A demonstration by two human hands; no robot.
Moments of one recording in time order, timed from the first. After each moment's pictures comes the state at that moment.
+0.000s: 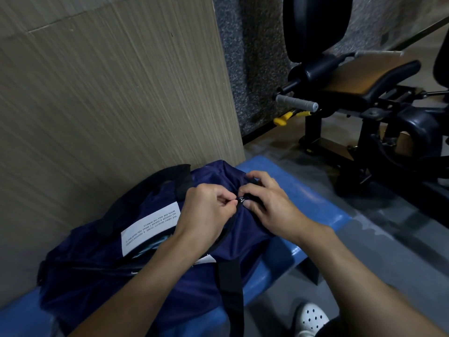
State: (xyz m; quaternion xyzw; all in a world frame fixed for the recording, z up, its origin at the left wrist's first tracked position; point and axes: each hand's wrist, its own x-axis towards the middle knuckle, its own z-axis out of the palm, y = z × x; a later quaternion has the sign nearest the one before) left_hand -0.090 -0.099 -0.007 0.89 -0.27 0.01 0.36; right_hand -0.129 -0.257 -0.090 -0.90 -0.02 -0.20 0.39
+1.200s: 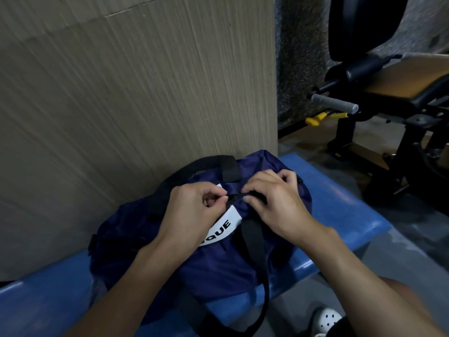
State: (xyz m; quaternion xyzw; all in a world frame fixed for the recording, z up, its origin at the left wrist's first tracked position) left_hand -0.093 -0.007 0.016 0.88 -0.24 0.08 0.39; right_hand -0.111 -0.189 -0.060 -0.89 -0.08 -0.33 0.32
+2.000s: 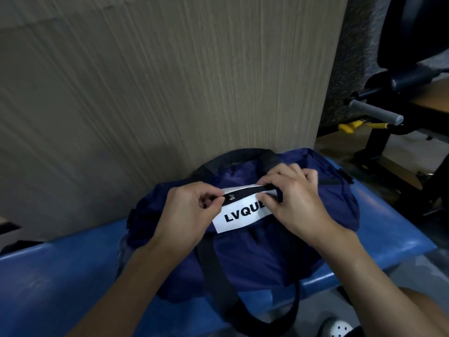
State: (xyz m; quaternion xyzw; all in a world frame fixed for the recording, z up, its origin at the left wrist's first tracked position) left_hand -0.086 0.073 0.012 0.88 -0.21 0.12 0.41; right_hand -0.095 -0.141 -0.043 -0.91 -0.08 -0.31 0.27
